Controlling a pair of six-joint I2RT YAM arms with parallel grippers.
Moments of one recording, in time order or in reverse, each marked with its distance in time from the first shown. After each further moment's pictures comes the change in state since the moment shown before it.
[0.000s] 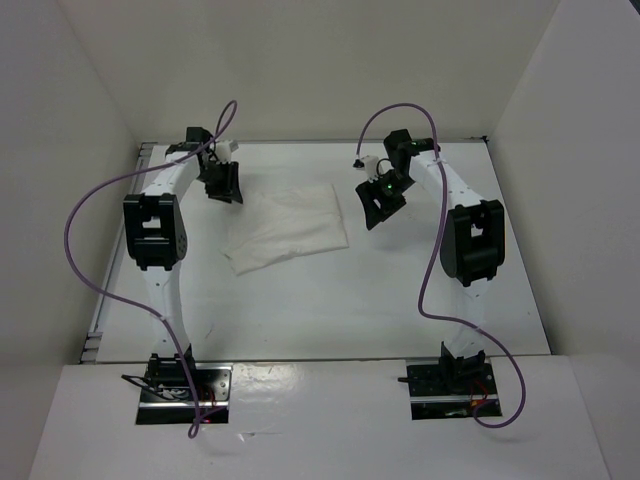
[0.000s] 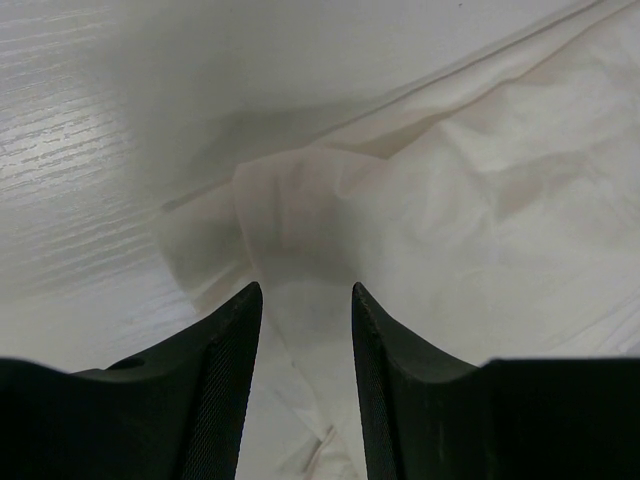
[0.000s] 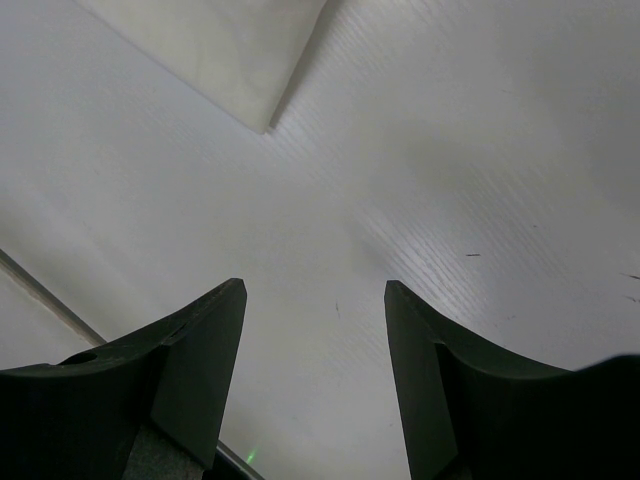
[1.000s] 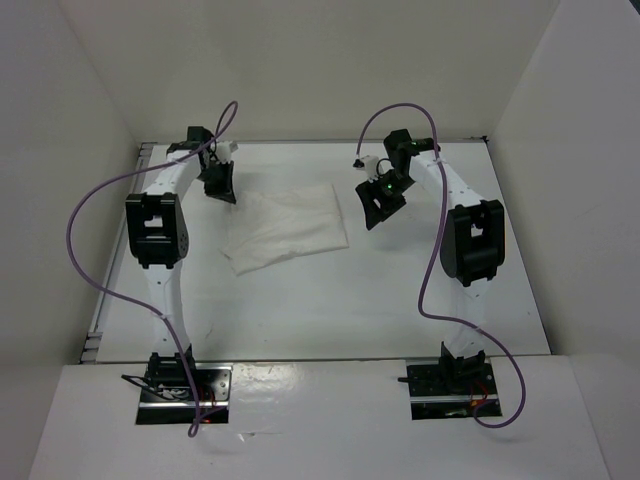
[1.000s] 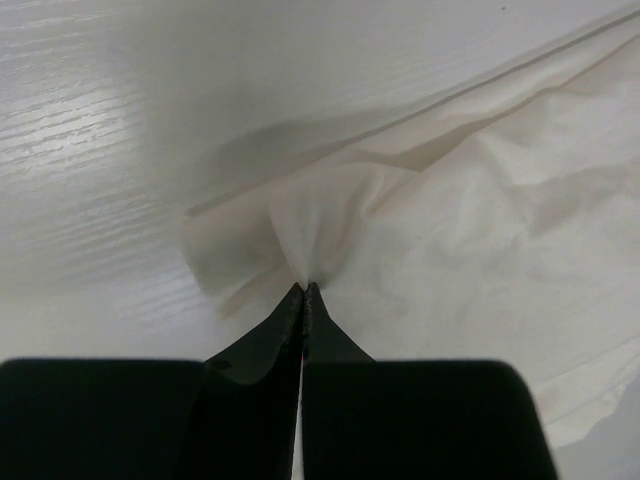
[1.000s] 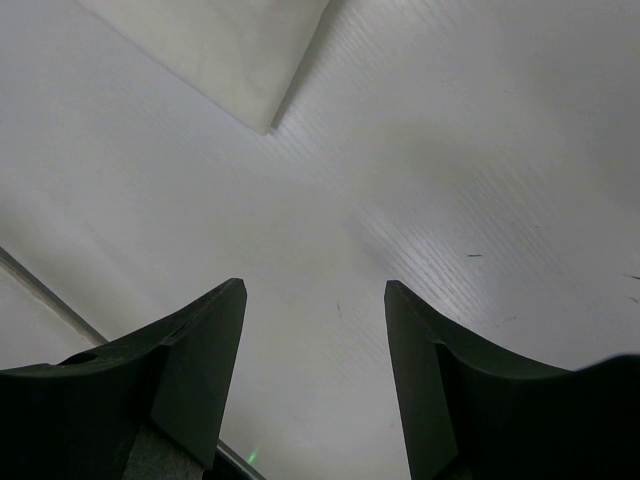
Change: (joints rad) left arm 0.000 0.059 0.057 -0.023 -0.035 0.002; right arm 0.000 0.000 0.001 -0.001 -0.003 0.003
